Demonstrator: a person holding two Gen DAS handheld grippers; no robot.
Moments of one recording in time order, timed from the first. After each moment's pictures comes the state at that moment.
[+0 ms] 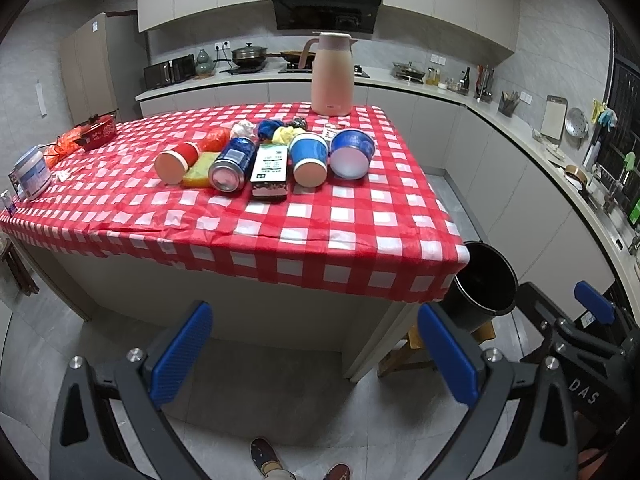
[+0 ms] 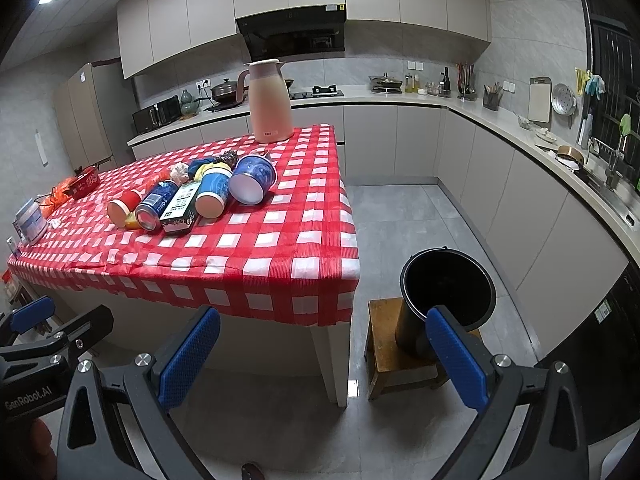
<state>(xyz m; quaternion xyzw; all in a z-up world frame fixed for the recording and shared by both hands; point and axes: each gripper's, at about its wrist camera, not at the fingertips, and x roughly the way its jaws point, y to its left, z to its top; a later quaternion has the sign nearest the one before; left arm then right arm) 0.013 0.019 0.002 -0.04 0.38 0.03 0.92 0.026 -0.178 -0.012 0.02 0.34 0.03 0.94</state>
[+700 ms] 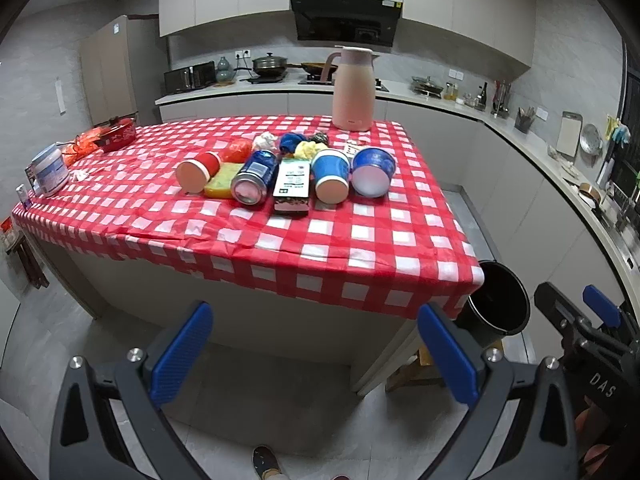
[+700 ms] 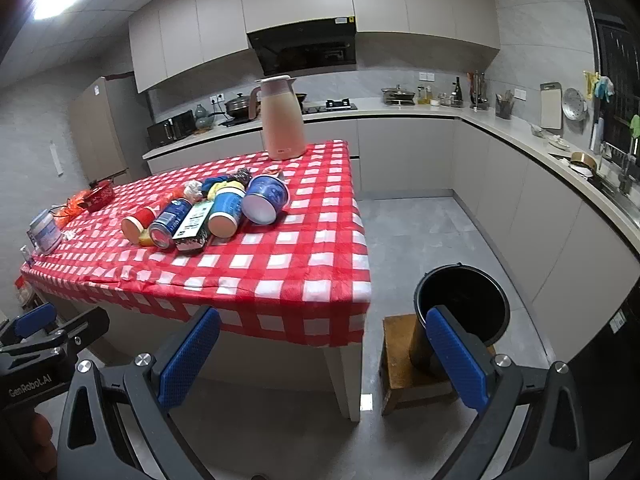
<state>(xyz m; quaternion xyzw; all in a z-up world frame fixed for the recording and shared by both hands) 0.016 0.024 0.006 -0.05 0.36 0.06 0.93 0.037 -0.188 -0.007 0.04 0.31 0.06 0.95</state>
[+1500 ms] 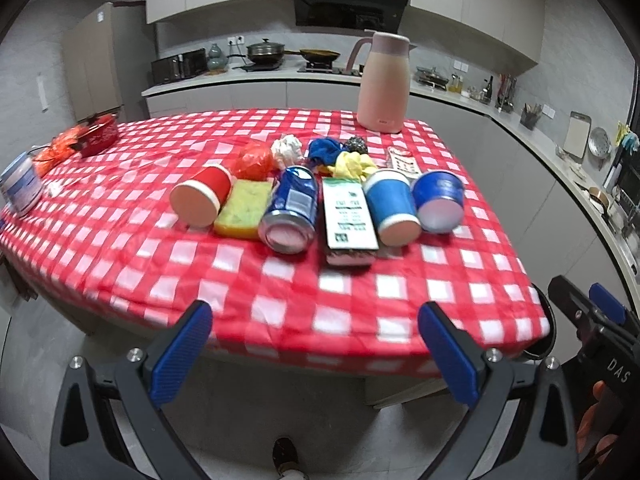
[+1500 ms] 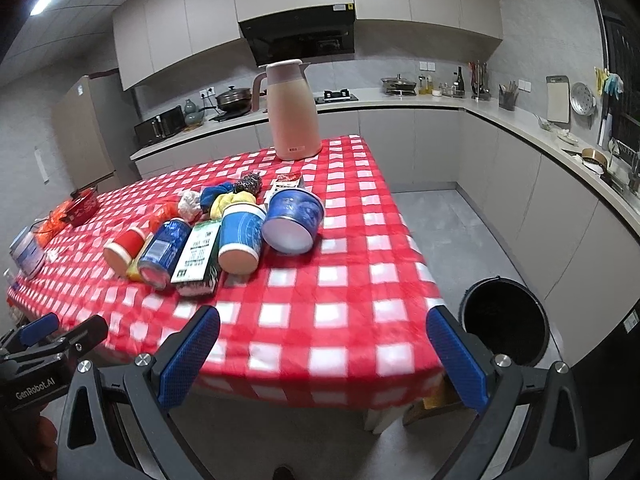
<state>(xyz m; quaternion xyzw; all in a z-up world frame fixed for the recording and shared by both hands) 0.139 0.127 -0.013 -0.04 0.39 0.03 0.92 0.156 -0.093 -0.017 0.05 0.33 0.03 0.94</state>
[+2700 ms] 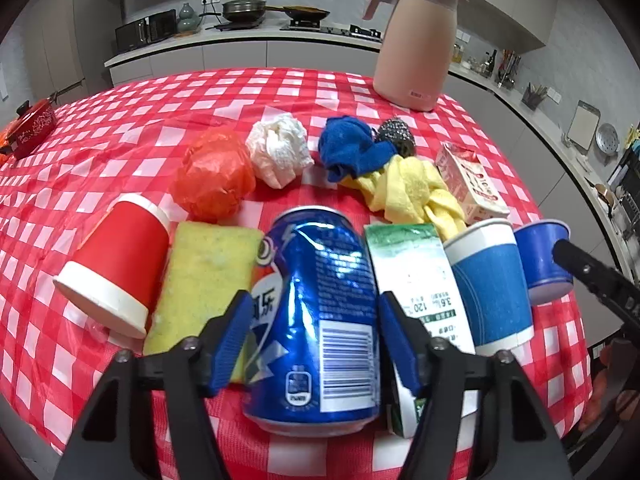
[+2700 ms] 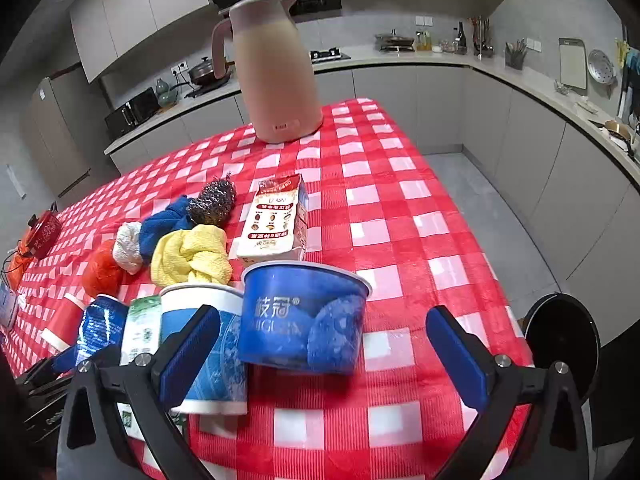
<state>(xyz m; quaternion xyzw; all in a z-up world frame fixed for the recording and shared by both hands) 0.312 0.173 -0.074 -0.05 0.46 -0.01 0.89 0.373 -0.056 -0.069 0.08 0.41 0.02 0.91</state>
